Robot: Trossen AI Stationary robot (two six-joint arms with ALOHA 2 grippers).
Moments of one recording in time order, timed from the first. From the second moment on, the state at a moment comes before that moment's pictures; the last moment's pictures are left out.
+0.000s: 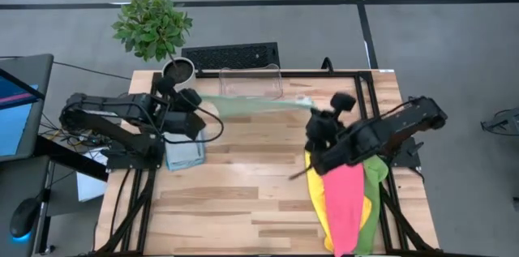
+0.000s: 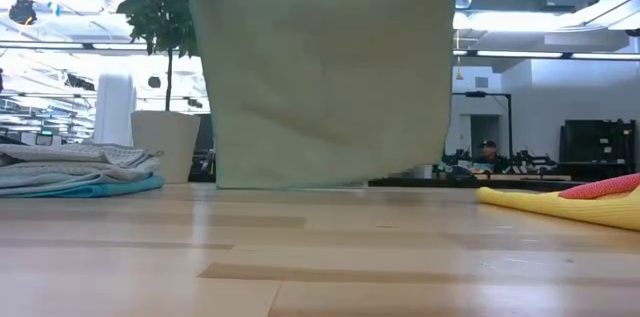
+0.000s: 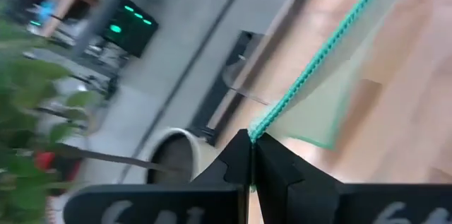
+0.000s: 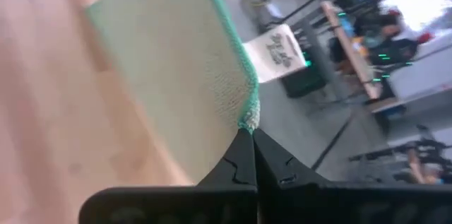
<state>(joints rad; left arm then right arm) -0.16 1.23 1.40 -1.40 -0.92 -0.47 0.45 1.55 1.64 -1.55 1.08 0.53</state>
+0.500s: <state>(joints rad) -0.55 1.25 1.12 -1.18 -0.56 -0.96 0.87 1.80 1.49 -1.43 0.85 1.12</state>
